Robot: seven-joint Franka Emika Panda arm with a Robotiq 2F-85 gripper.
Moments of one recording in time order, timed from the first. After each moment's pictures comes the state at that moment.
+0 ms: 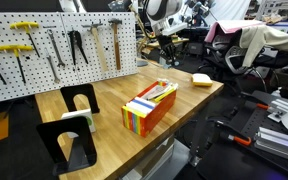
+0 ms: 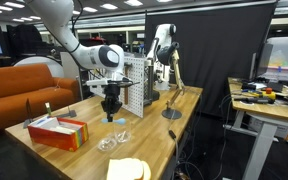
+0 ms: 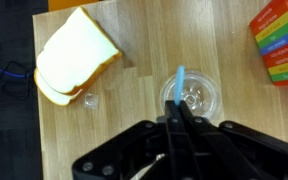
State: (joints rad) arm 0.02 0.56 -0.06 -1.80 -0.16 1.99 0.16
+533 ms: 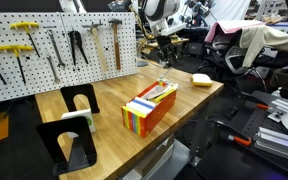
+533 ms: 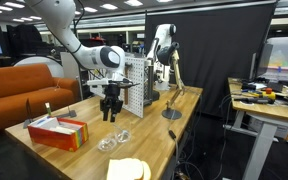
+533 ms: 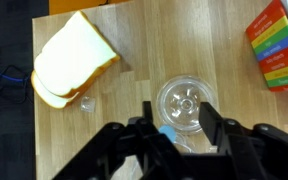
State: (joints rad) arm 0.02 0.59 -0.05 -1.76 -0.15 1.94 0.14
